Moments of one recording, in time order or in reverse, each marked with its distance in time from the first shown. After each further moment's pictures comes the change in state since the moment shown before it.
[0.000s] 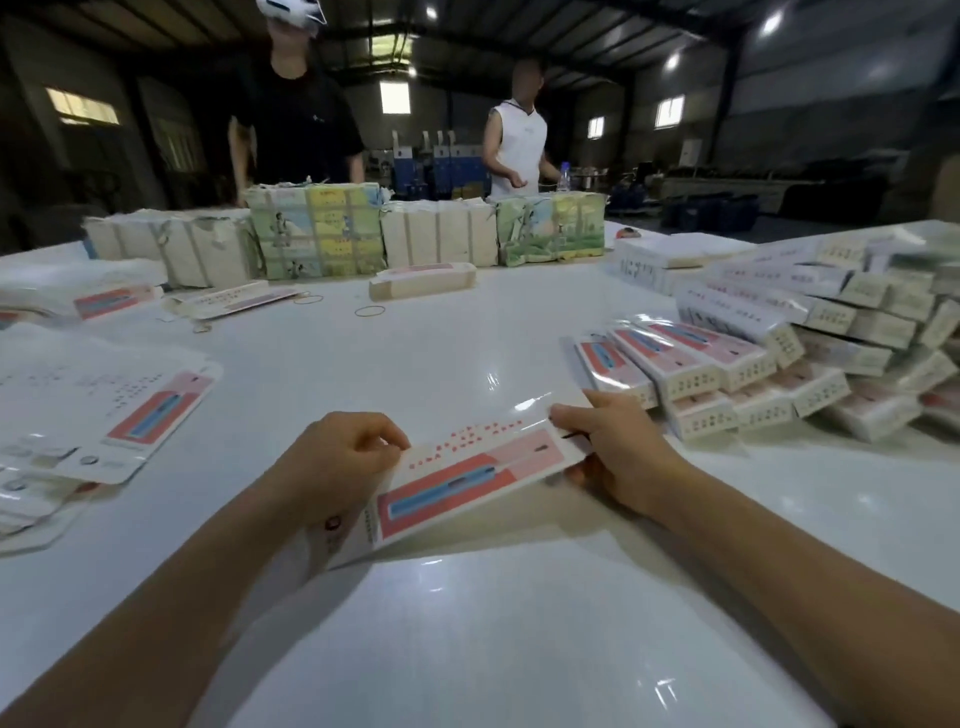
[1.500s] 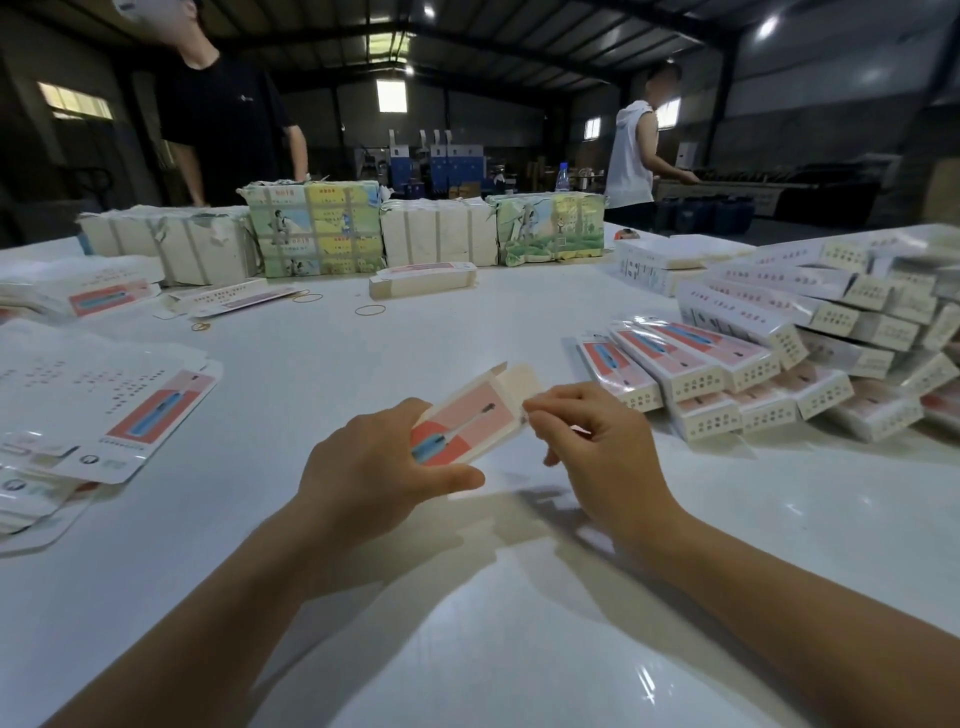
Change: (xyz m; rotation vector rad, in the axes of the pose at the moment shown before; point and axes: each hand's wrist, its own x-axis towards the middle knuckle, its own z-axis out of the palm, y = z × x) left_hand -0.009 0.011 0.018 0.205 0.084 0.237; right_hand -0.033 0.008 0.026 -0.327 0.085 -0.624
